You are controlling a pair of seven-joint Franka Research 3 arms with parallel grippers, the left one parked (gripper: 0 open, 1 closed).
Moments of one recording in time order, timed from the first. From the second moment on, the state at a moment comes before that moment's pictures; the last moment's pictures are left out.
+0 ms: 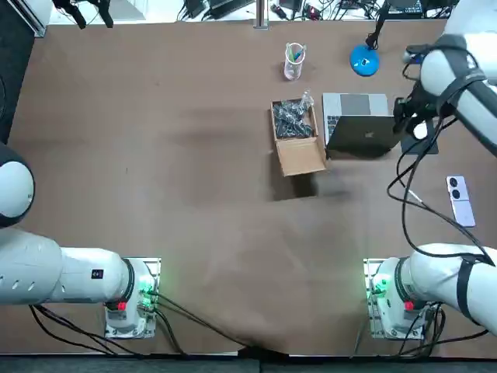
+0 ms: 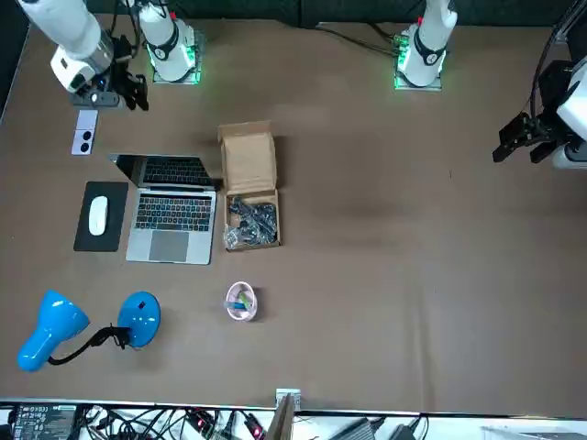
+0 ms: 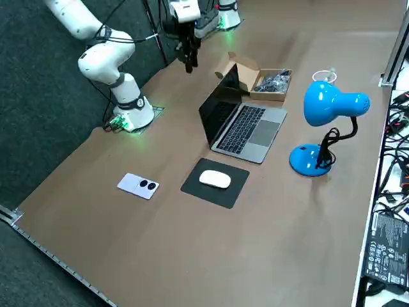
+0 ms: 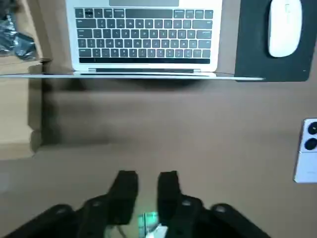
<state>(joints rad) -0.06 -0.51 0.18 -2.49 0.10 1.87 0.08</state>
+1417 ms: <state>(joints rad) -0.06 -0.37 0.18 -2.60 0.10 2.25 0.09</state>
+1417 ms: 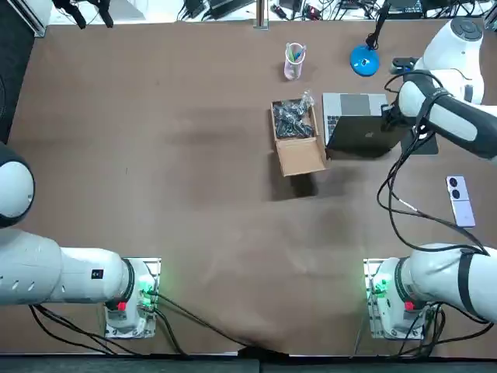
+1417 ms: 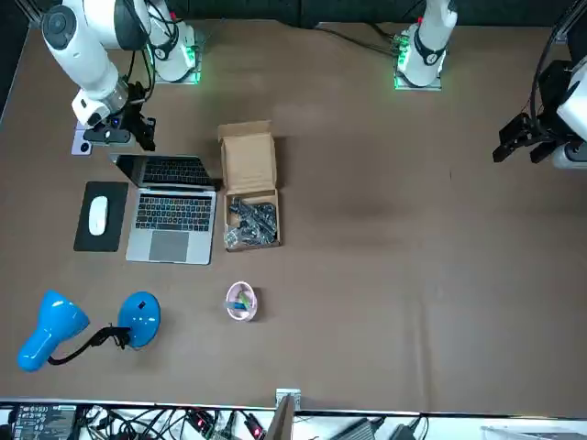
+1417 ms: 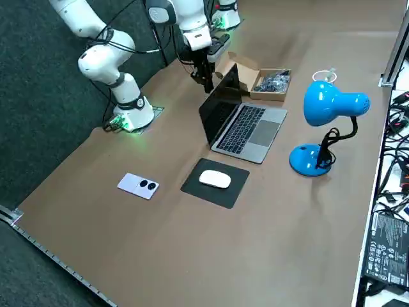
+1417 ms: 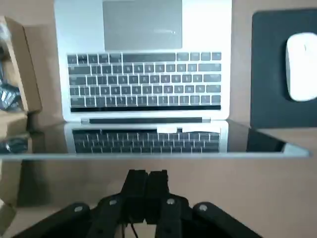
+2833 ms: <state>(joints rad) -0.06 0.15 0.18 -2.20 0.09 2.44 0.11</state>
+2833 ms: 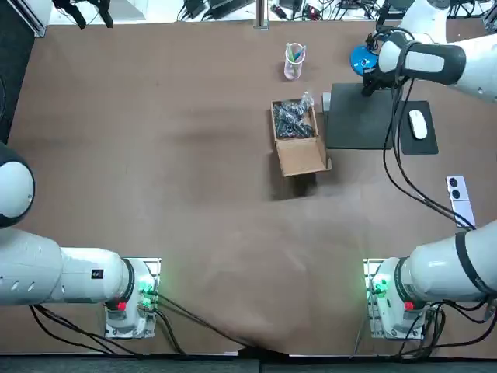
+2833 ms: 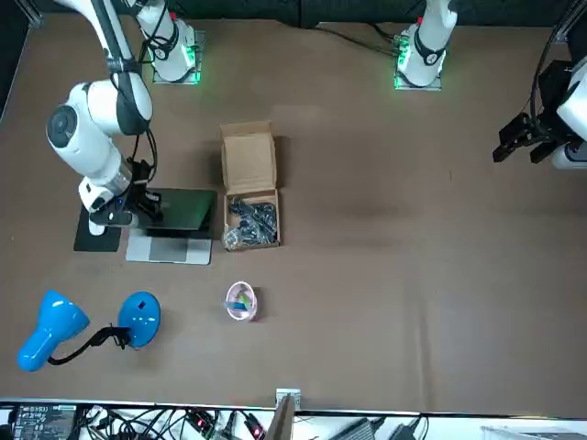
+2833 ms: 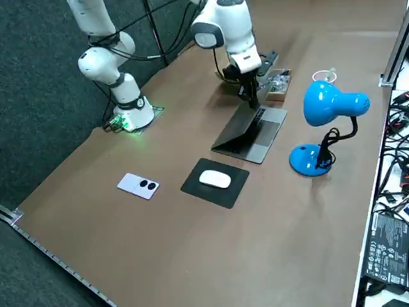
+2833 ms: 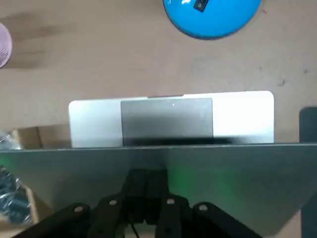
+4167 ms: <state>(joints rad) -0.06 0.36 0.15 -2.13 -0.03 2.63 0.19</state>
